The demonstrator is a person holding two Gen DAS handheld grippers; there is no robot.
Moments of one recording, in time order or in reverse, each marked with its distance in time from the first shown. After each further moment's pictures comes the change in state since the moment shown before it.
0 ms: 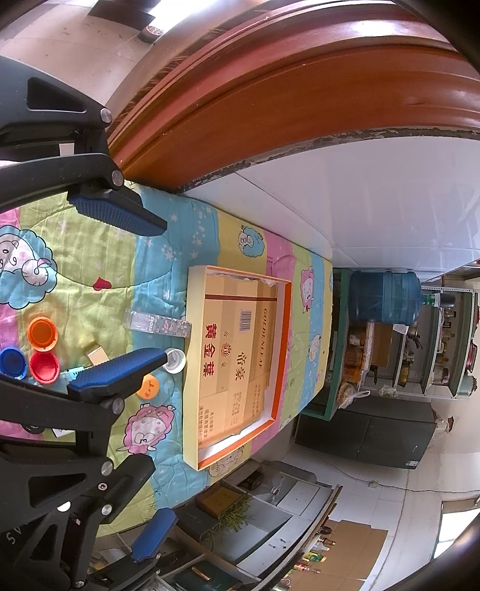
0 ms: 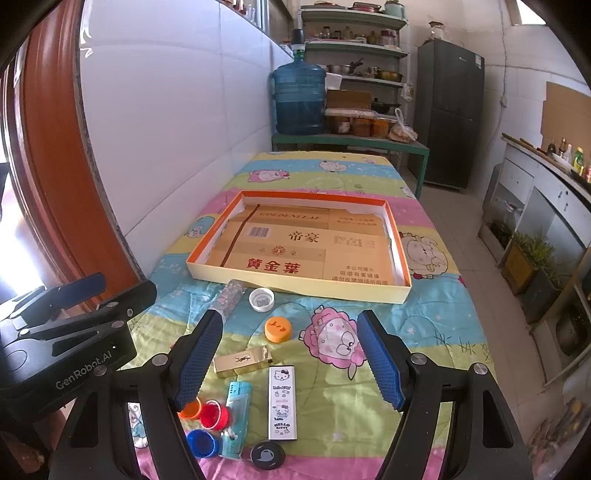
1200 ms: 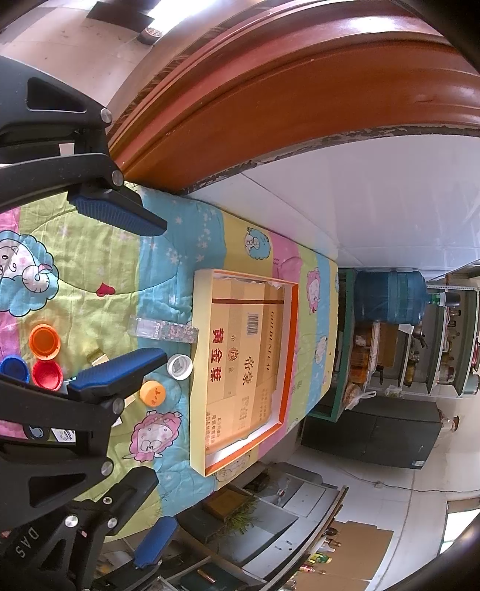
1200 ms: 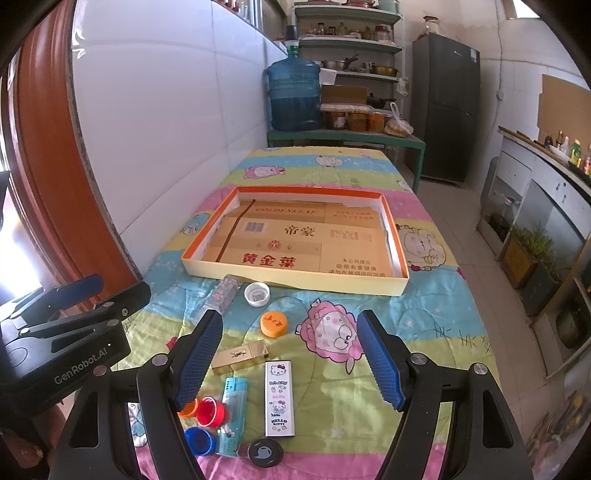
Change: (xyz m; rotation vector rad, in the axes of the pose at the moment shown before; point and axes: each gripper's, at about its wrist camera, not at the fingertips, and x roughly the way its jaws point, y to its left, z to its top) left arm 0.007 0.005 -0.002 0.015 0.022 0.006; right arm 0.003 -0.005 -0.004 0.021 0.013 -0.008
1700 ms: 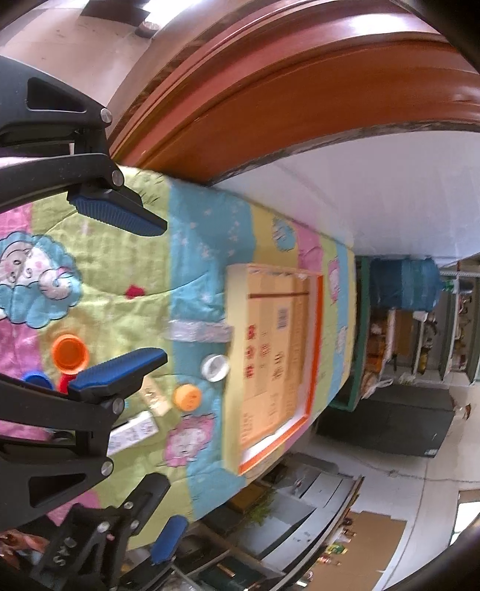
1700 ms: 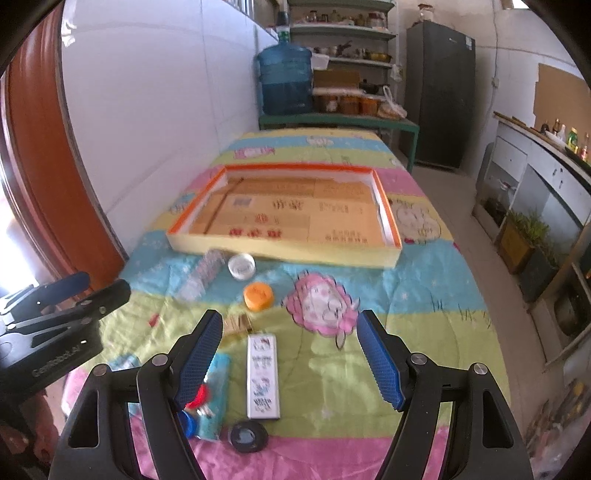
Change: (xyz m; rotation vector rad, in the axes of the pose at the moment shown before) left arm 0.018 0.008 -0.031 0.043 0.055 -0.058; right arm 0.019 -0.013 -0.032 0.013 0.076 -0.025
